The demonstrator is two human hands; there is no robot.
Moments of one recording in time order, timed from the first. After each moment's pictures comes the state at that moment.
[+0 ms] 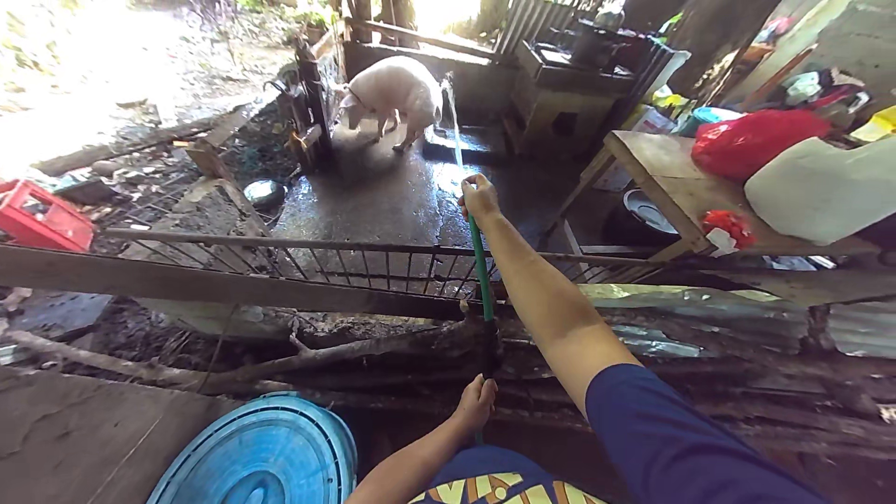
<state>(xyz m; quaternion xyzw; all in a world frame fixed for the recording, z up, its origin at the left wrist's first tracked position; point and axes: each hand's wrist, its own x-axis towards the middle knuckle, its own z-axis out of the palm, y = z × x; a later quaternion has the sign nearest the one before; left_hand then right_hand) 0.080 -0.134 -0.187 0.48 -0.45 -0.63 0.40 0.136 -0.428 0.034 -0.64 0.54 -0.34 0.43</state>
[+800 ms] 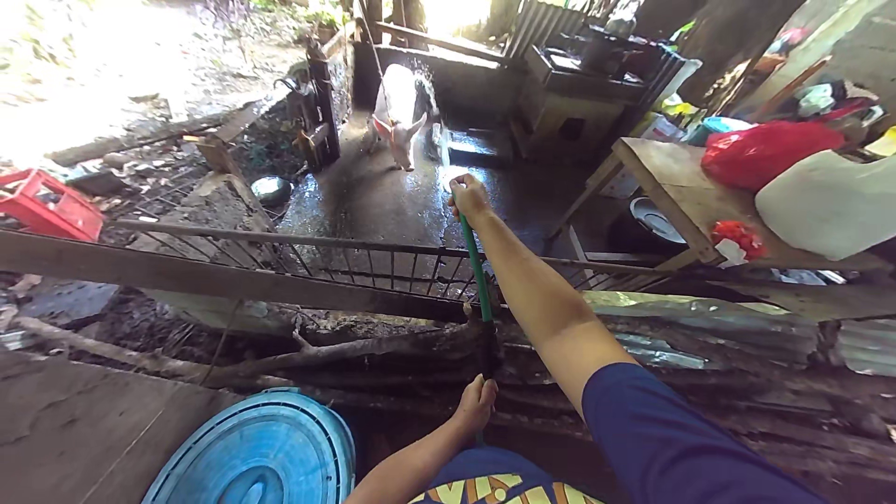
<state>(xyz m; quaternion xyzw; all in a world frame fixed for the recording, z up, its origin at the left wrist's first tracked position) 0.085 -0.134 -0.184 0.48 -0.45 -0.61 0.44 0.167 -0.418 0.042 -0.66 0.52 -0.29 0.46</state>
